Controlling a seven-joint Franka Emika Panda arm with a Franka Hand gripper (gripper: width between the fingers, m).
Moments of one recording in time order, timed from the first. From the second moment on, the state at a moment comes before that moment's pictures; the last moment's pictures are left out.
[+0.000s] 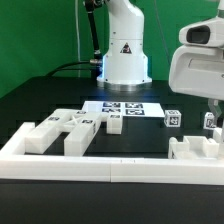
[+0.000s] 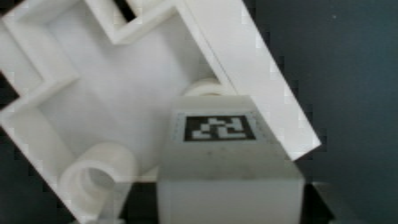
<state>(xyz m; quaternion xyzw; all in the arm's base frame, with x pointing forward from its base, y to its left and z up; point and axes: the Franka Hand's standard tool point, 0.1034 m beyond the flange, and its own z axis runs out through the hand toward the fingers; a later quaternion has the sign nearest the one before) 0.649 0.124 0.077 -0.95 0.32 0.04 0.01</state>
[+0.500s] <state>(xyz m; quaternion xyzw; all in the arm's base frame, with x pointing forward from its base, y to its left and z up) 0.648 0.123 0.077 -0.91 0.42 0.04 0.00</state>
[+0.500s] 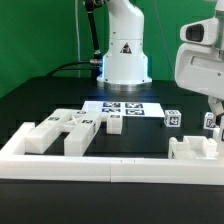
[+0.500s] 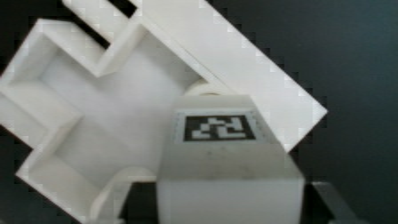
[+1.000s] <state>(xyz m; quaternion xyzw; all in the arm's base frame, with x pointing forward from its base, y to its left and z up) 0.649 0.124 0.077 -0.95 0.31 0.04 0.01</state>
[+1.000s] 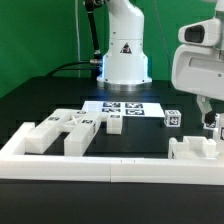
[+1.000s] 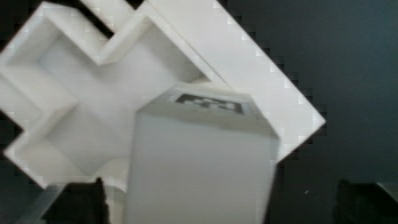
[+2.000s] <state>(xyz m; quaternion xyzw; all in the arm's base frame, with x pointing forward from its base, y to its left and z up) 0.647 0.131 0.075 -0.99 -0.12 0.02 0.02</state>
